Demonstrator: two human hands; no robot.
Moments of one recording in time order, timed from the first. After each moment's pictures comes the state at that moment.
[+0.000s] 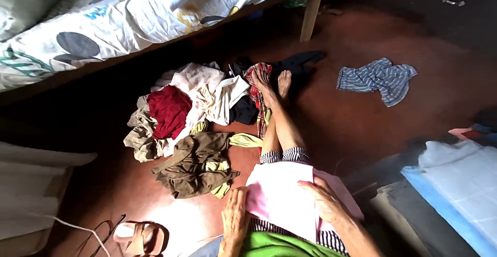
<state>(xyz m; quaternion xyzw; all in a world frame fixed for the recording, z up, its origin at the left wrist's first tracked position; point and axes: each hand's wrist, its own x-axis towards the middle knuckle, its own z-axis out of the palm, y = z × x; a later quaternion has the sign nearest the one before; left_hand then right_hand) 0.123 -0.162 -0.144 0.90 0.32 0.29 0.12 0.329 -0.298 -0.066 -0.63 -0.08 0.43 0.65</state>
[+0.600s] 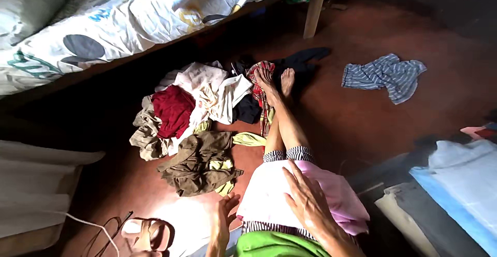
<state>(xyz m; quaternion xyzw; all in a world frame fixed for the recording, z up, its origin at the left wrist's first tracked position) 0.083 -0.144 -0.151 0.43 0.56 0.21 0.67 0.298 -0.275 -0.058 -0.84 -0.48 0.15 0.19</state>
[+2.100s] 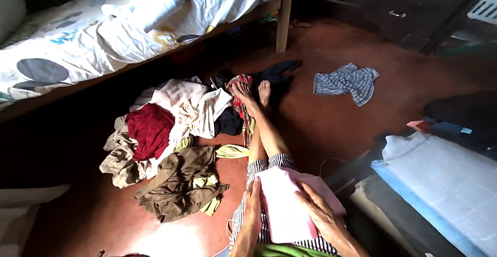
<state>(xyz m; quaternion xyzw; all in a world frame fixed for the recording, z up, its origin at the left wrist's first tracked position) 0.227 -0.185 -0.106 0.52 0.47 0.18 0.70 0.327 -0.334 -0.080 -0.69 -0.18 0.36 0.60</state>
